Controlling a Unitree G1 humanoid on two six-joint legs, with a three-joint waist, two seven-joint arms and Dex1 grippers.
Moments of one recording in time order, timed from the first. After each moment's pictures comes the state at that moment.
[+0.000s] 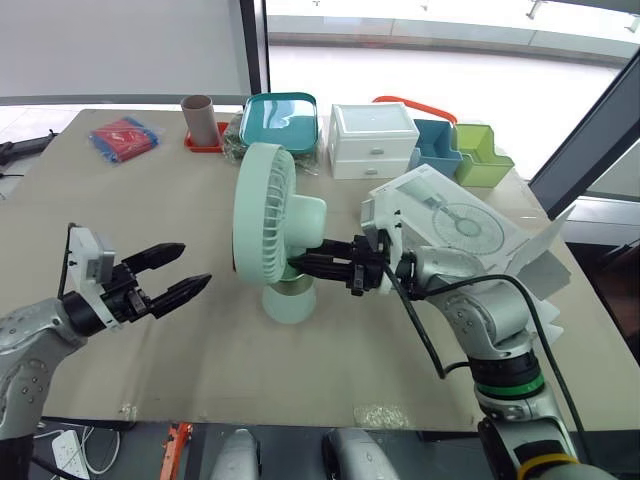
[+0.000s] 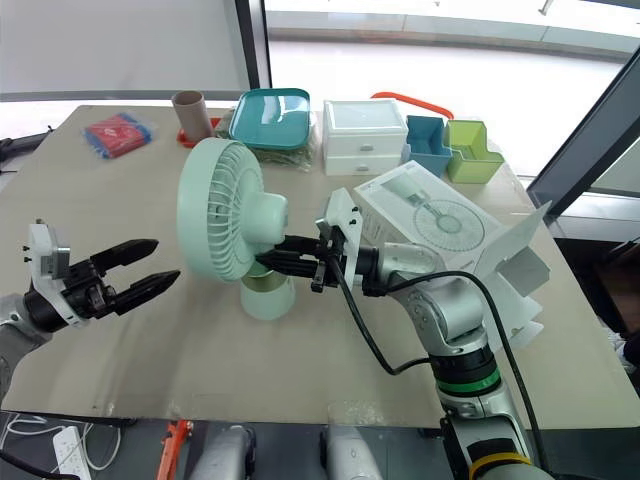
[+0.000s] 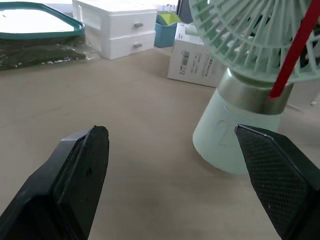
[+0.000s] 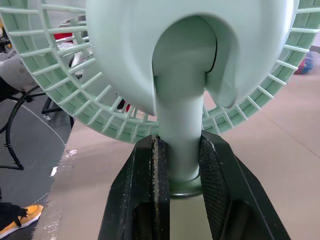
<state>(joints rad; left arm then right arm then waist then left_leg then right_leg) -0.03 0.72 0.37 -0.27 -0.75 0.44 -0.95 -0.57 -0.37 0.13 -0.27 0.51 0.63 0.96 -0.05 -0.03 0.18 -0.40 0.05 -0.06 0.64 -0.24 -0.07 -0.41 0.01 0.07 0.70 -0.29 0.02</state>
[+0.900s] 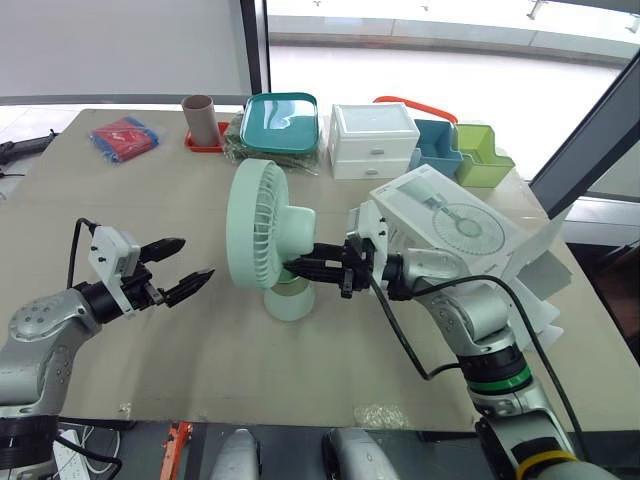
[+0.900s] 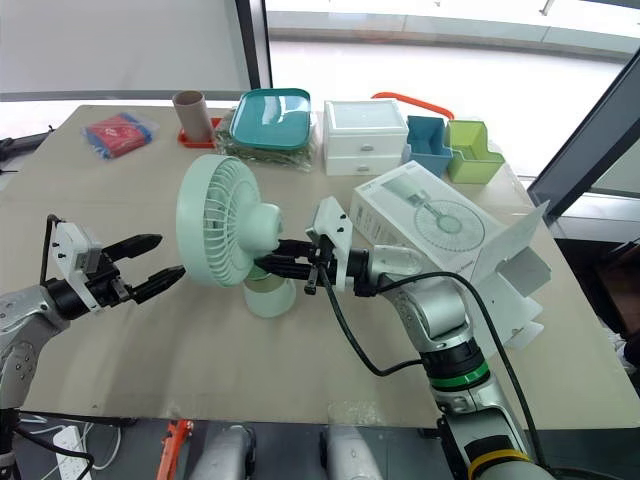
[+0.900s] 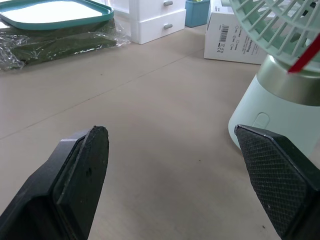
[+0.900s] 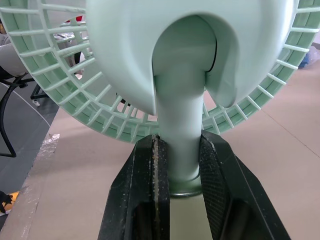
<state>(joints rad) -0.14 0.68 0.29 -0.12 -0.58 0.32 -0.92 -0.59 -0.37 0.20 -0.16 0.43 0.49 0.96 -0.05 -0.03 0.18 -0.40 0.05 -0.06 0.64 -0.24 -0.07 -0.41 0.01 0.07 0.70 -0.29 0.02</state>
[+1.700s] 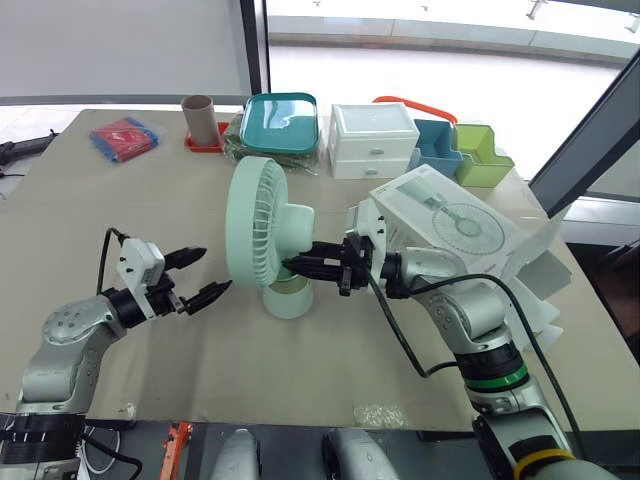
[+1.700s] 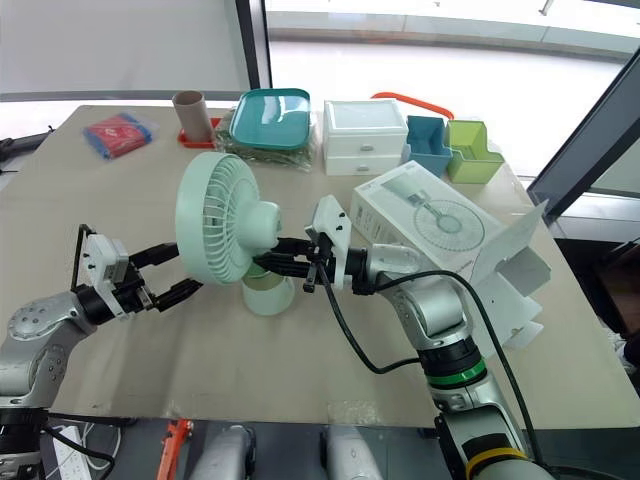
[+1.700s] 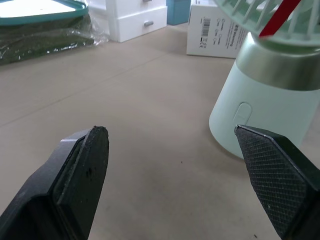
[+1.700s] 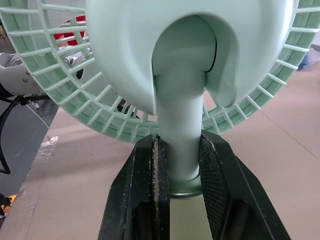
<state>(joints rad) -0.16 0.61 0.19 -0.05 -0.47 0.21 -0.92 -0.60 -0.35 0.20 -0.14 0.43 0.49 0.96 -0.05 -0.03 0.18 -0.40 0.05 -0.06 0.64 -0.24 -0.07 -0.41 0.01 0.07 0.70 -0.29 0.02</state>
